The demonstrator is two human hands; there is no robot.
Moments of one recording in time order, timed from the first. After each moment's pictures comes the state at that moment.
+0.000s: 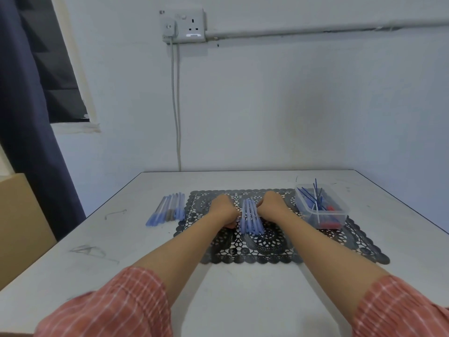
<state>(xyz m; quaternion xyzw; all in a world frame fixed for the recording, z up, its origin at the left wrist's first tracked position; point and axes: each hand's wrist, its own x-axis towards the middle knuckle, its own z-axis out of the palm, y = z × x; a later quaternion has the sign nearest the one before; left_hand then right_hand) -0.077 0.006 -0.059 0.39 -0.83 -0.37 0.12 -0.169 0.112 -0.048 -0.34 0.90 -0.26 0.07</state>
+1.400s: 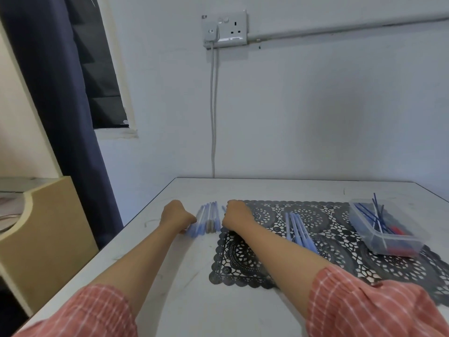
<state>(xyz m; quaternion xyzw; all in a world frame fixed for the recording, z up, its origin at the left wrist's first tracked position) 0.065 -0.138 -0.043 0.54 -0.77 -0.27 0.19 -0.057 -0.039 -0.044 -0.45 0.86 -0.22 0.08</state>
